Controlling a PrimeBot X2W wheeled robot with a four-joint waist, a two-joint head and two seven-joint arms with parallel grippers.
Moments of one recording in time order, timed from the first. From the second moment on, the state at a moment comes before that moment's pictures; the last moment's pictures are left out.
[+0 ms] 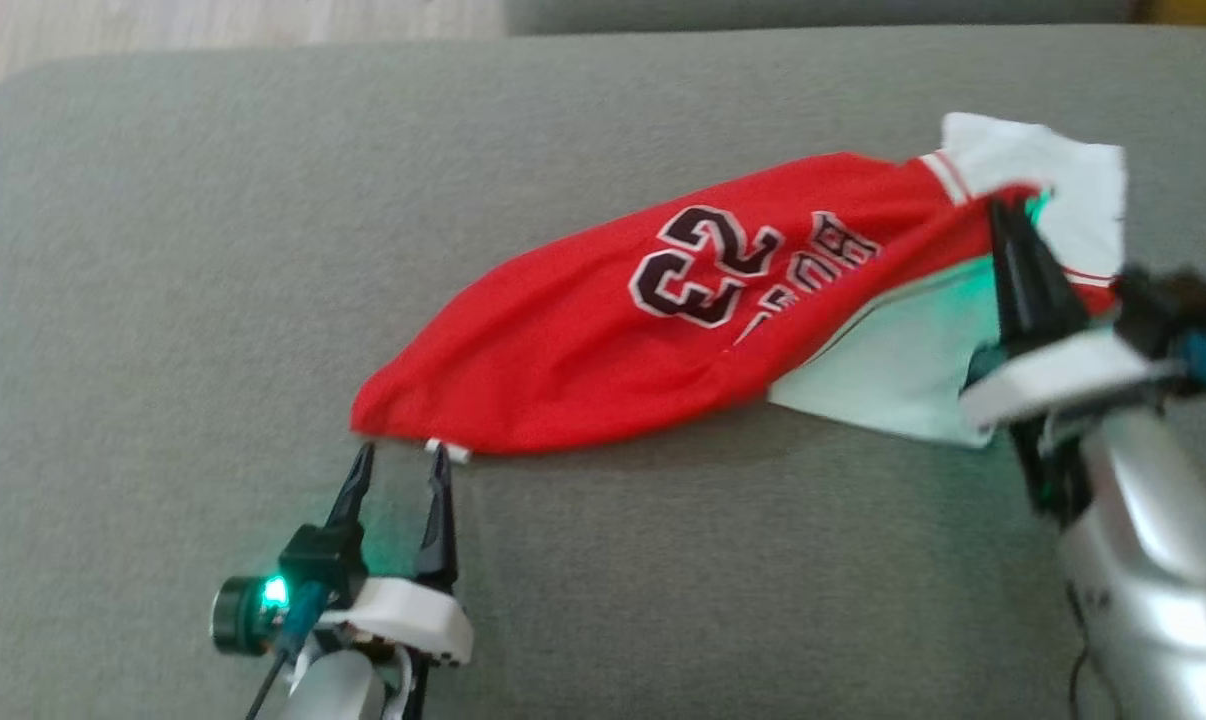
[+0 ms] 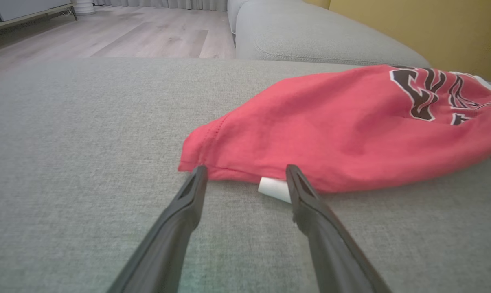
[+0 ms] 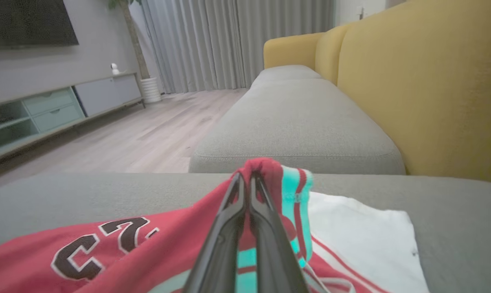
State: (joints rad) left arm -0.20 0.04 -0.29 0.54 -0.24 0.06 -0.26; right arm -0.46 -0.20 0.16 0.54 0.28 0.13 -0.25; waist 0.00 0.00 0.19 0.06
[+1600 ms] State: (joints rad) left arm -0.04 0.04 -0.13 0.46 -0.19 0.07 -0.26; right arm -0.12 -0.05 0.04 0.53 0.19 0.13 -0.25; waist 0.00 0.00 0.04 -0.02
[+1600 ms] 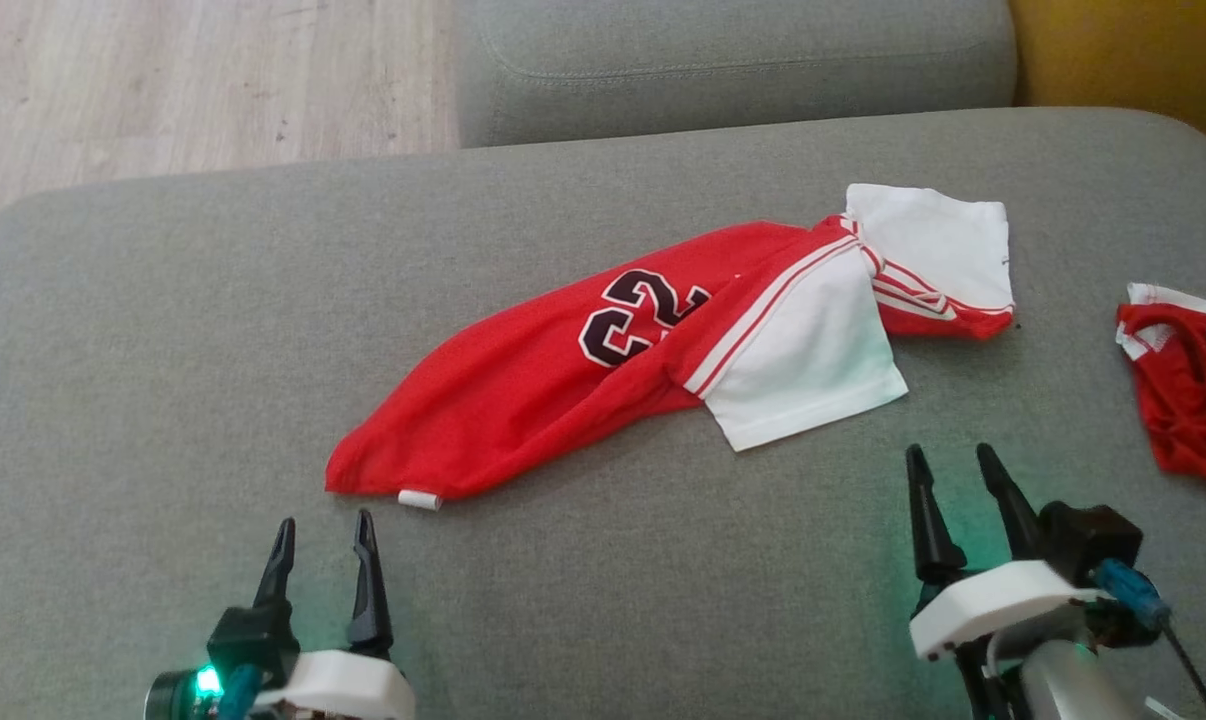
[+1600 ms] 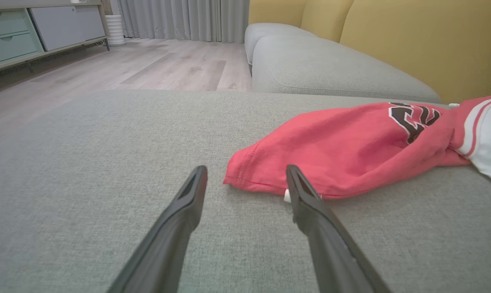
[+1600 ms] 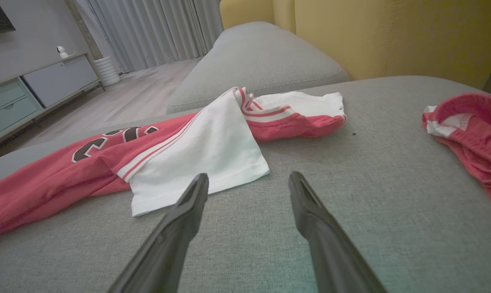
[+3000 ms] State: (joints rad) left arm -0.20 0.04 -0.19 0.47 -0.25 0.07 -0.26; right arm -0.30 -0.08 -0.04 0.71 0.20 0.13 -0.27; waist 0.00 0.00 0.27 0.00
